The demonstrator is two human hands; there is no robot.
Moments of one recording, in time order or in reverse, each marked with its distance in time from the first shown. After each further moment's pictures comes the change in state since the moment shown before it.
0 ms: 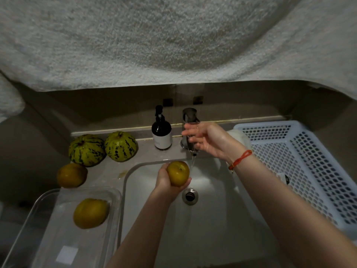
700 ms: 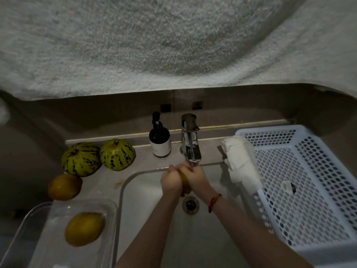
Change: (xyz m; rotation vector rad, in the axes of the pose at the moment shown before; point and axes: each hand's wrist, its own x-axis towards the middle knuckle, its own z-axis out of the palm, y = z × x) left_hand 0.020 -0.006 0.024 0.479 0.204 0.369; right_hand 0.029 0.111 0.022 -0.181 0.308 -0.007
